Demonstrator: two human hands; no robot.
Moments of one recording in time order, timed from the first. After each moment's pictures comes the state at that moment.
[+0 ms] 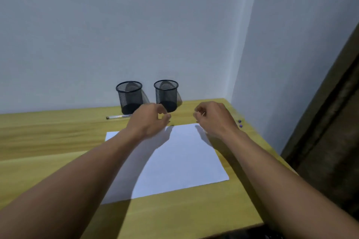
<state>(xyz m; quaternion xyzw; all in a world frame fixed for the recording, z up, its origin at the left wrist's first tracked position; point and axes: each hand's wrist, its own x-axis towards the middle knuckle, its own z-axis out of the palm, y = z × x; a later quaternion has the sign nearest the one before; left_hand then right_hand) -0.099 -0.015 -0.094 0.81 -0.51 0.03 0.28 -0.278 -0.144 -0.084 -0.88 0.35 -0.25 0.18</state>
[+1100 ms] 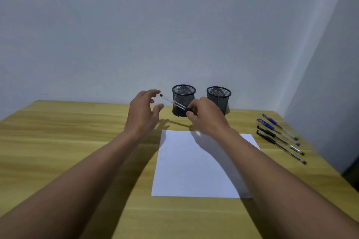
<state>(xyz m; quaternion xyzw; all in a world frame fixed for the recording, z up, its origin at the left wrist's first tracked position) -0.010 0.104 -0.082 0.78 -0.38 0.18 0.47 -0.143 -0.046 -0.064 -0.93 0.21 -0.24 0.15</state>
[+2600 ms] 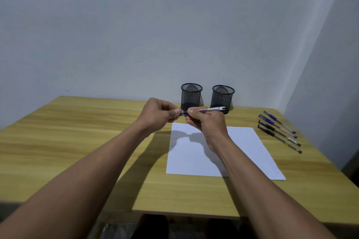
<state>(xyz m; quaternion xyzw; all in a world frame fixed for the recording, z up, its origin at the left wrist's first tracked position) -0.060 0.147 -0.058 0.72 -0.37 -0.12 0.58 -0.181 0.030 -0.072 -0.56 0.20 -0.33 0.74</state>
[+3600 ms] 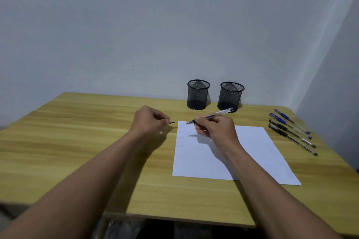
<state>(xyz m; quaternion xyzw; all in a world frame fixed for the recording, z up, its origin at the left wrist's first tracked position) -0.020 0.164 -0.099 0.83 -0.28 -0.06 0.48 -0.182 0.020 -0.097 -0.63 0.23 -0.31 0.68</state>
